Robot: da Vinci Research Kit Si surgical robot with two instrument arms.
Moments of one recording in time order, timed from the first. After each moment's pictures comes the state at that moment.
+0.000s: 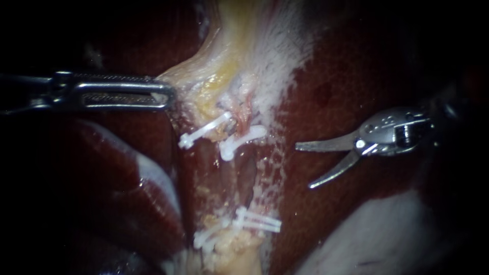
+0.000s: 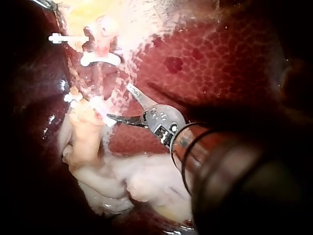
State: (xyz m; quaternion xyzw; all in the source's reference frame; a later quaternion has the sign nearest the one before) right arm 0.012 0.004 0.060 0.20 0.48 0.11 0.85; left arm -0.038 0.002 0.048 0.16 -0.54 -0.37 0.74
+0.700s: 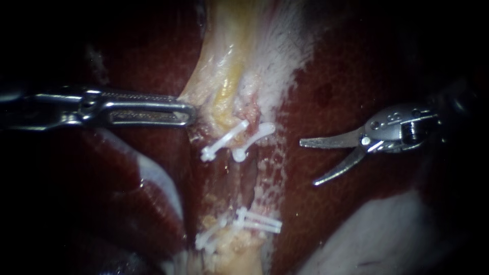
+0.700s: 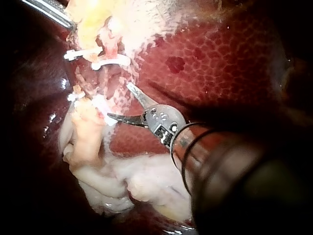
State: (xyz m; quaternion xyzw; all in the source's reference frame) right arm 0.012 0.003 0.060 0.20 0.48 0.11 0.85; left arm -0.041 -0.001 0.053 0.17 -0.50 -0.36 0.77
